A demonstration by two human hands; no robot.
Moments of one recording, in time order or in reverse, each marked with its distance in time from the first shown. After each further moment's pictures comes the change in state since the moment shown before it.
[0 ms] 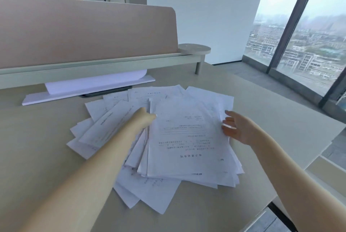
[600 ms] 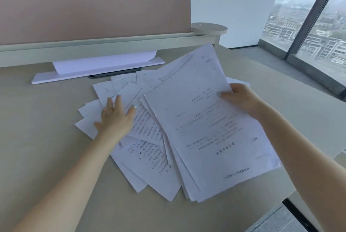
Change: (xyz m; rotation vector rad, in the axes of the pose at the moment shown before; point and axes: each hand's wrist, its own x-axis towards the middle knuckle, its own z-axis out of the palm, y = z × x) left_hand -0.060 -0.059 -0.032 0.370 0.327 -0.061; right_hand -0.021 -0.032 0.038 -0.751 -0.167 -0.457
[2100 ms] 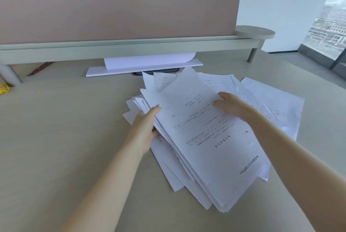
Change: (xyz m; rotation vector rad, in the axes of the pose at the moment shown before) left_hand -0.018 -0.031 -0.021 -1.270 -0.133 -0.305; right_hand 0.048 -0.044 0.111 -0.261 -0.214 -0.043
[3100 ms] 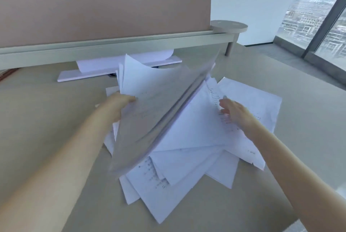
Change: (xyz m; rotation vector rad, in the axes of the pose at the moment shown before) left_hand 0.066 0.047 0.003 0.466 -0.004 0.095; right_hand -0.066 0.045 -0.009 0.503 0.178 0.153
